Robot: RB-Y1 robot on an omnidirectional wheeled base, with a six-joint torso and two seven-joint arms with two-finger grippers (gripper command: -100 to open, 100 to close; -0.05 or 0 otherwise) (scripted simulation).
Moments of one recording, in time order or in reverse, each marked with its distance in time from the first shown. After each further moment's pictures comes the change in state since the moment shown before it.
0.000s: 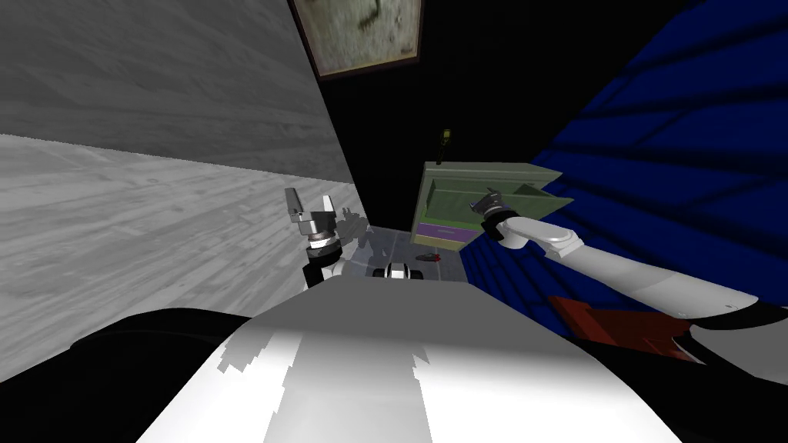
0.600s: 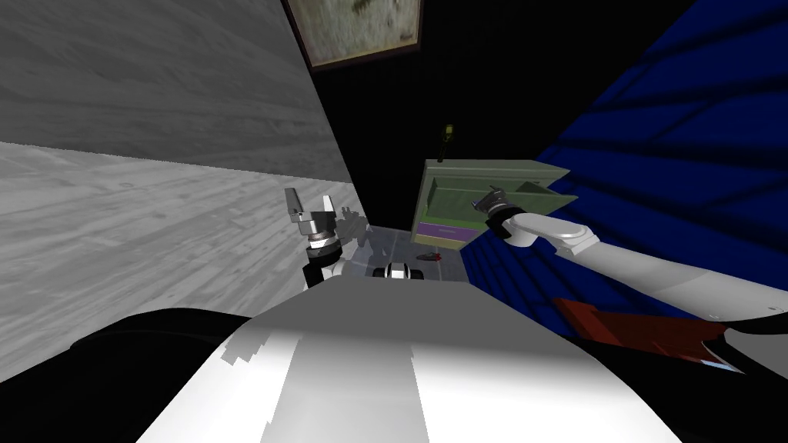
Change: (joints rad) left arm 0.000 0.000 0.000 0.000 0.000 0.000 0.000; right arm -0.010 -0.059 -0.002 -0.002 -0.062 -0.039 0.000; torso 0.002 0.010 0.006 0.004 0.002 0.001
